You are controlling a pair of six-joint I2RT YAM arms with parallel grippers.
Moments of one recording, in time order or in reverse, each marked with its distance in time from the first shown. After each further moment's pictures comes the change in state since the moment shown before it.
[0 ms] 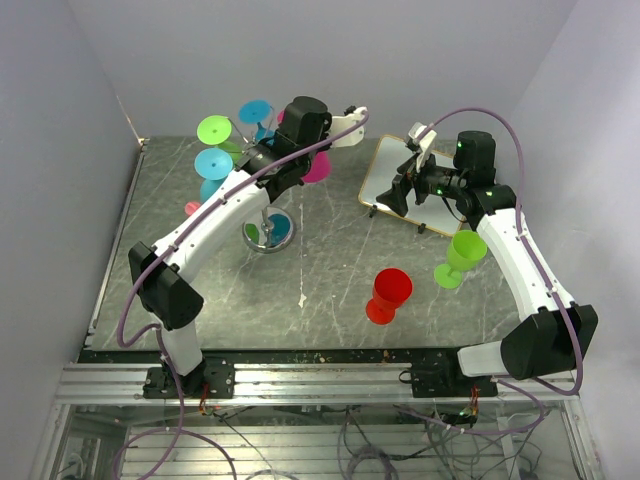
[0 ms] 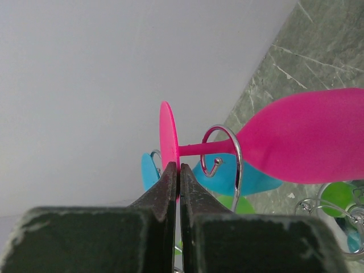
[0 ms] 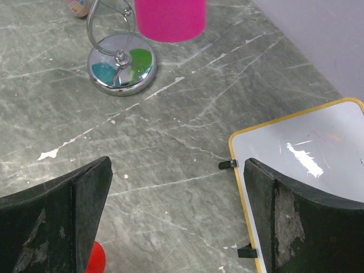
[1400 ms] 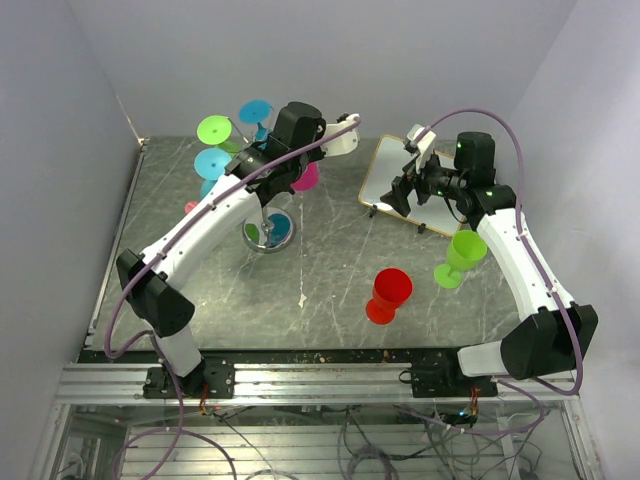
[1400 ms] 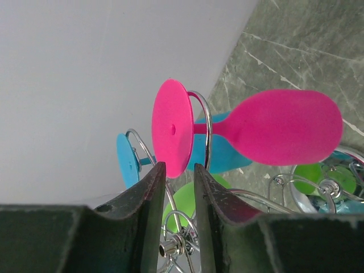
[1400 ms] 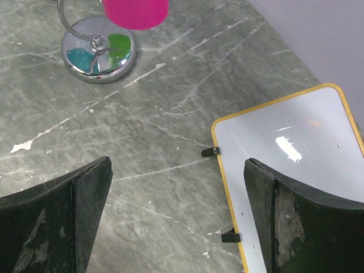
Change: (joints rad) left arm 0.000 -0.061 -0.048 -0.104 0.043 -0.074; right arm -0.002 0.000 0.000 -0.024 0.074 -0.058
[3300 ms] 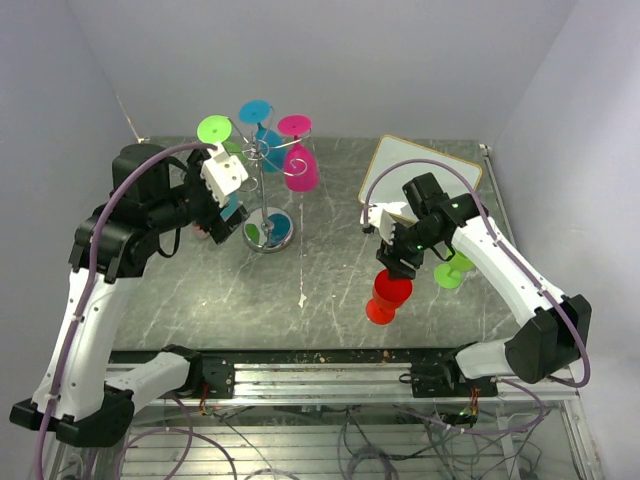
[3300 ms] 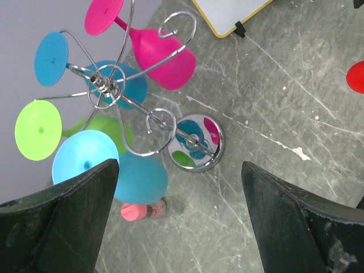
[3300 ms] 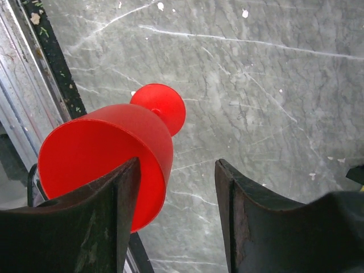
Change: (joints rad) left arm 0.388 -0.661 -0.320 -0.351 0.860 -0.268; right arm 0.251 0.000 -0.064 -0.687 0.202 -0.349
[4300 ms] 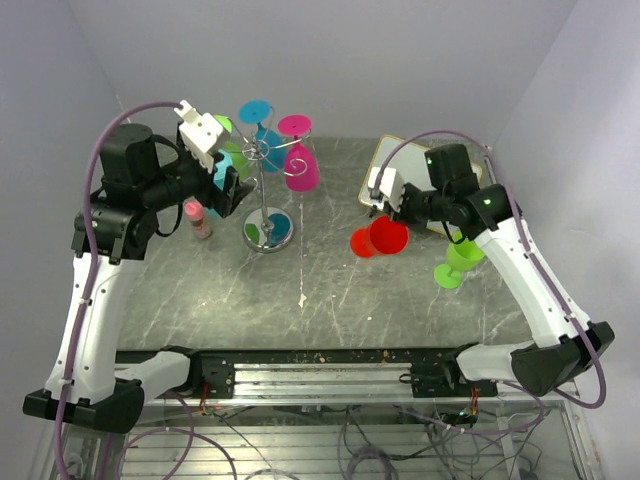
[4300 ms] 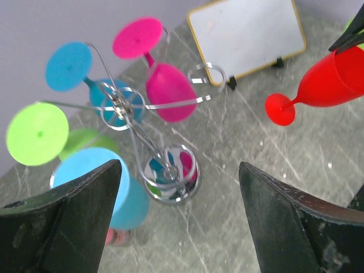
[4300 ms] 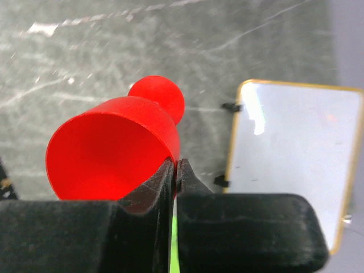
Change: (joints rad) left arm 0.121 0.032 -0.010 0.150 0.127 -0.277; right arm 0.013 -0.065 0.193 0.136 0.067 -0.033
